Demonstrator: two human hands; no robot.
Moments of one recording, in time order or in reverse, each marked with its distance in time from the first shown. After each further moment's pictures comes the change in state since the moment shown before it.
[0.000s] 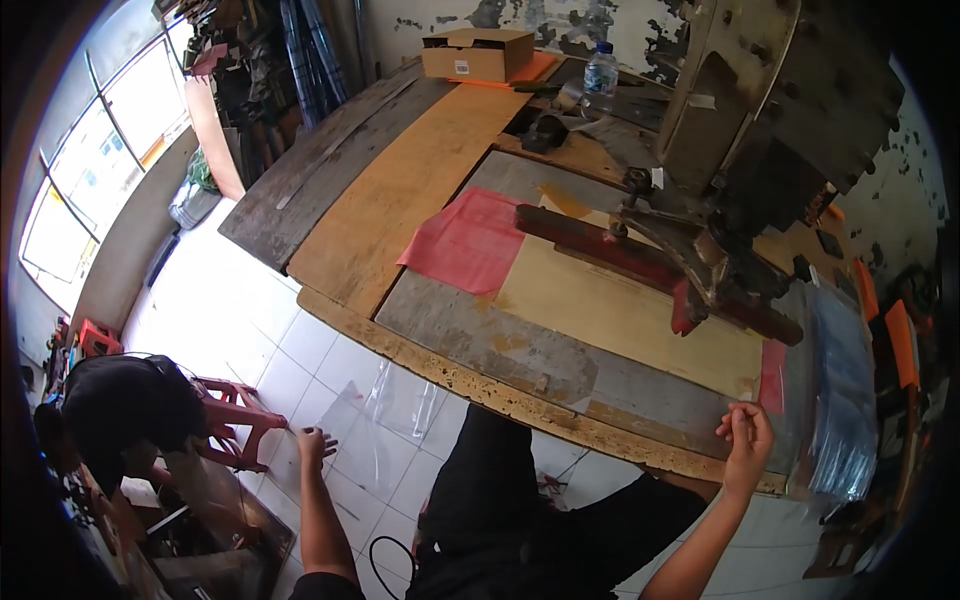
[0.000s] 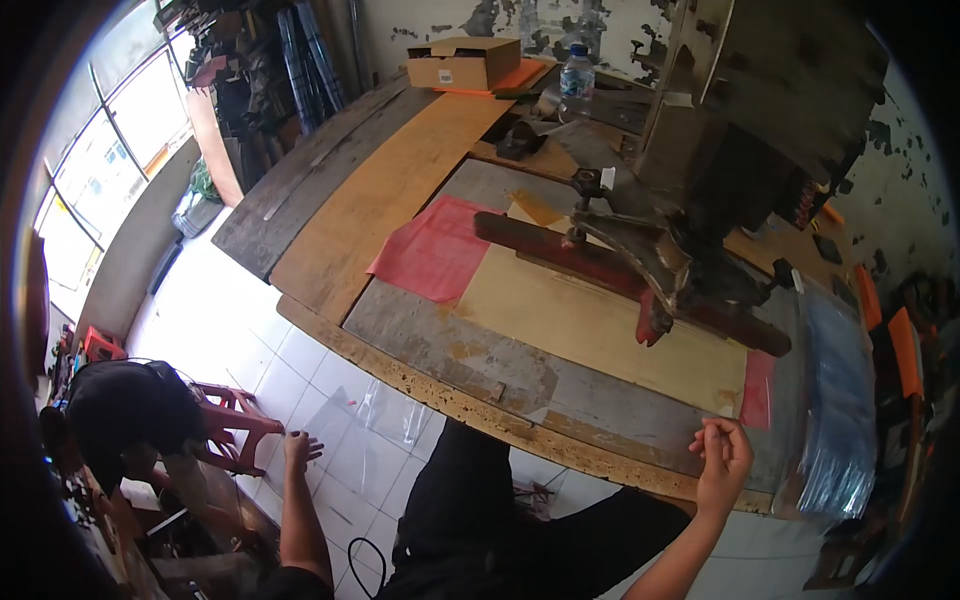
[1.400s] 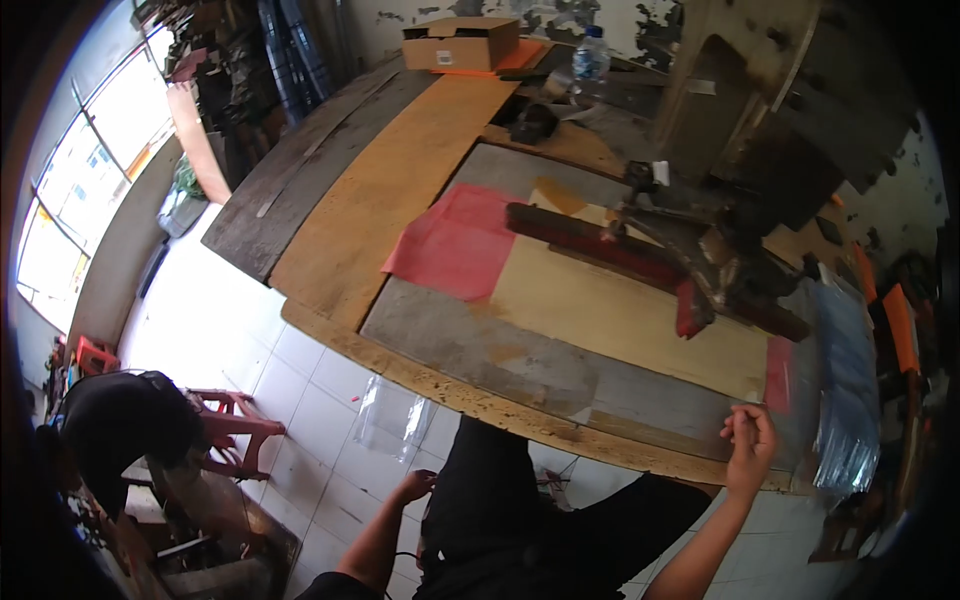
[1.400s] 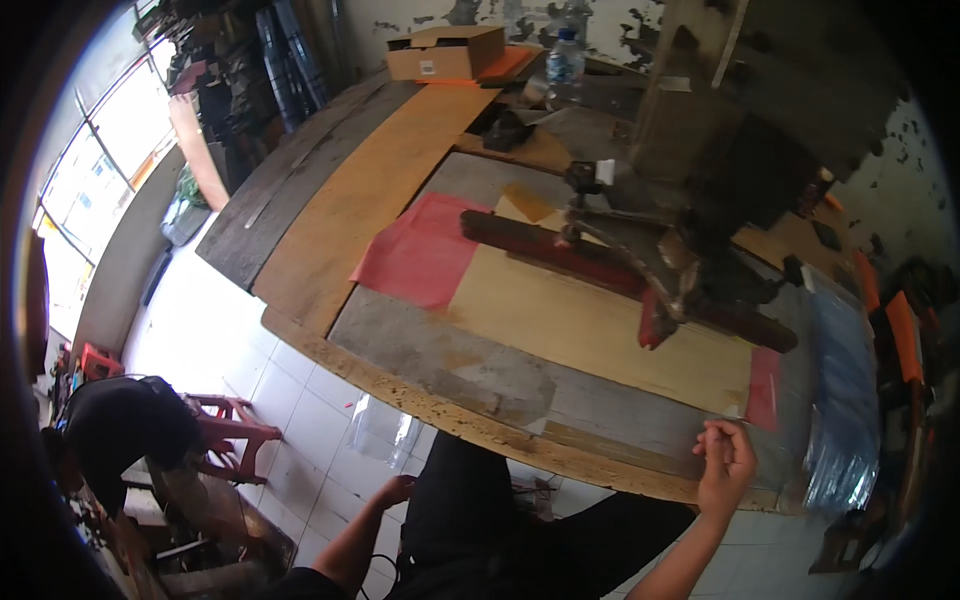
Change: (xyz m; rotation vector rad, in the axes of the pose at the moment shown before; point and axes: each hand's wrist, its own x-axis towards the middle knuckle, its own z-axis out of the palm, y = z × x) left_hand -0.109 -0.113 0.152 0.655 -0.910 0.117; right_hand -0.003 0.006 0.004 -0.038 0.077 0.013
